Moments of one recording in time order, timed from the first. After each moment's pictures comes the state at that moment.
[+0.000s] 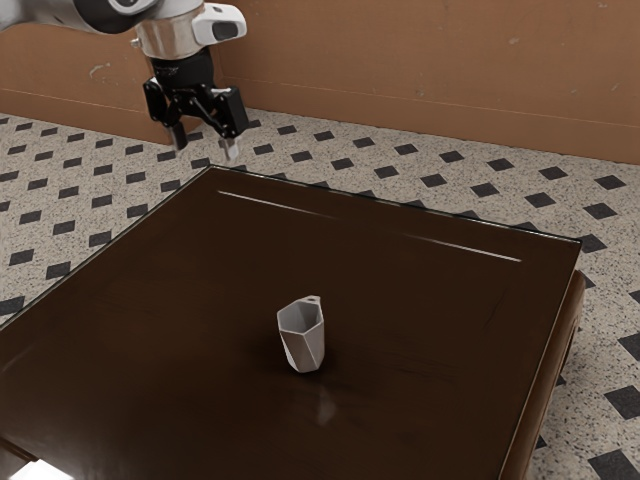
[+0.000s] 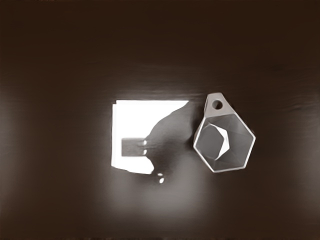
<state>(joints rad) -0.16 0.00 0.05 -1.50 0.02 1.55 -0.12</state>
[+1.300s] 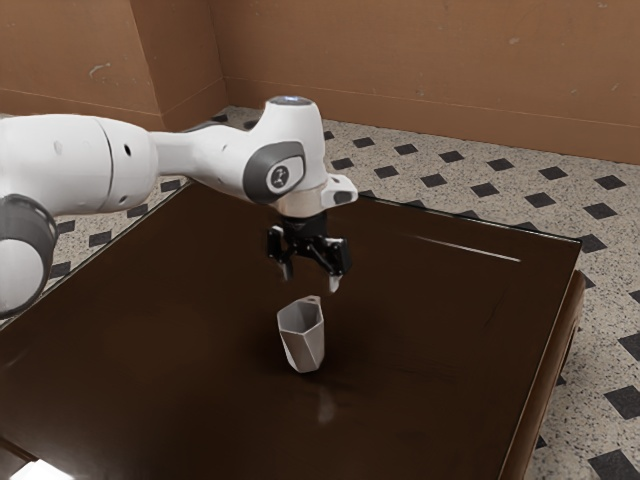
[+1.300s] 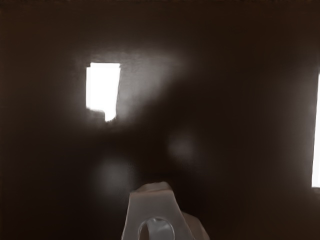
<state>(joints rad) -0.07 0.48 -0.14 -1.56 0.03 1.96 -0.23</state>
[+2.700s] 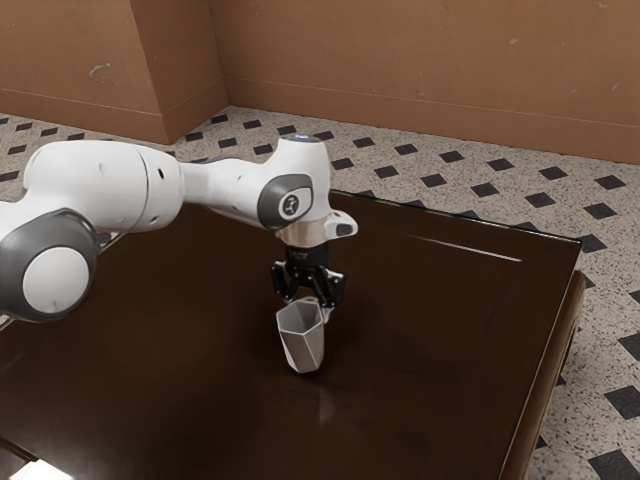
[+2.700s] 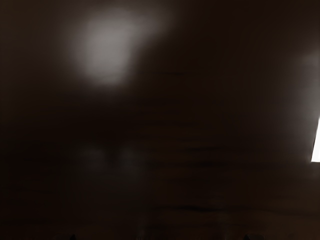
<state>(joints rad) -0.04 0.67 -0.15 -1.46 0.03 1.92 -0.26</state>
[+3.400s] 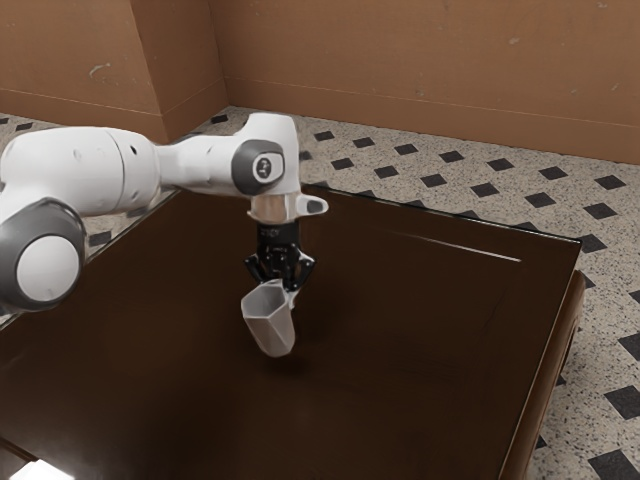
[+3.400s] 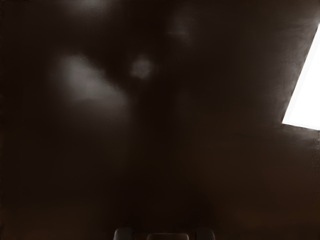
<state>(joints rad) 0.06 0.66 -0.15 -1.36 -0.07 1.67 -0.27</state>
